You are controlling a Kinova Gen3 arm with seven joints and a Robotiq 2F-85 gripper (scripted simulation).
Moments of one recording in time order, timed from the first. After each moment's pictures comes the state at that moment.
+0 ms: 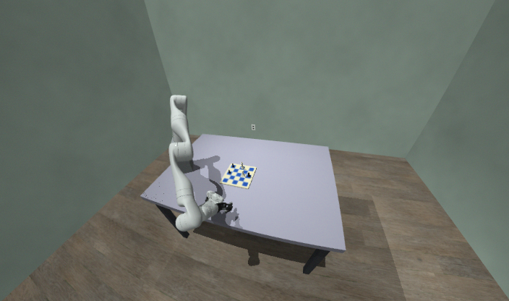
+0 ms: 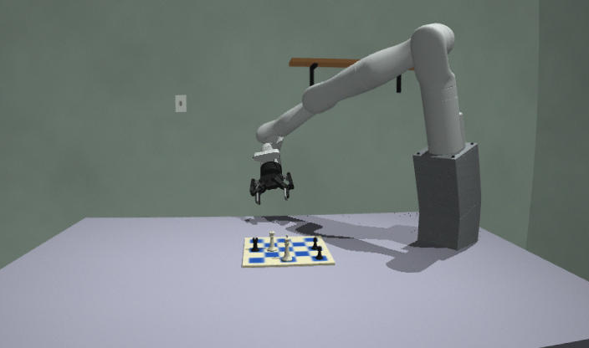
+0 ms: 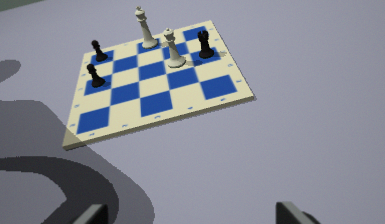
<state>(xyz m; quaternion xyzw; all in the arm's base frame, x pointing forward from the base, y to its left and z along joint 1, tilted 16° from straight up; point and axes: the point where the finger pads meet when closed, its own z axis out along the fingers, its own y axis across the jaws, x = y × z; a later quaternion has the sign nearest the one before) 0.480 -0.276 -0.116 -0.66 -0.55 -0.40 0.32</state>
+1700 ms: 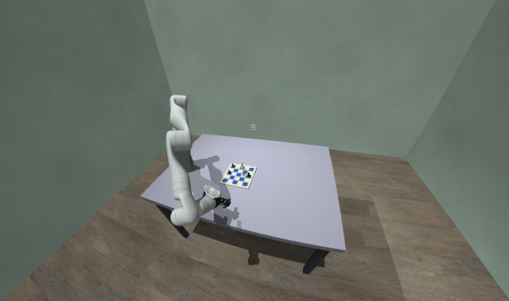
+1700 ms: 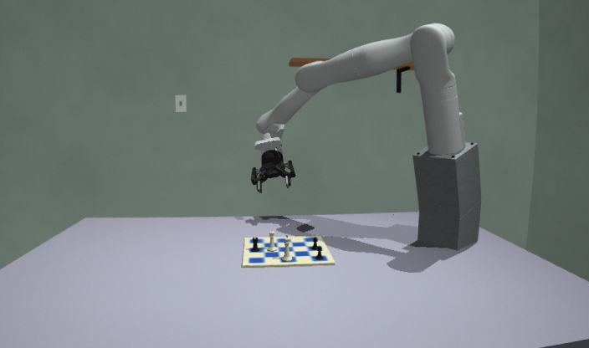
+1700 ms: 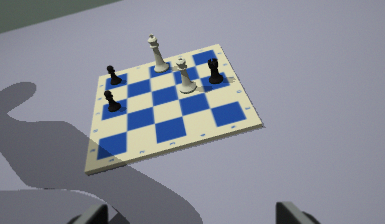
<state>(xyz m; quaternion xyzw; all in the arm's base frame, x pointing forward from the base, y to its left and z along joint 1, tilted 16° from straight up) 0.466 -0.279 -0.077 -0.66 -0.55 -0.40 0.32</state>
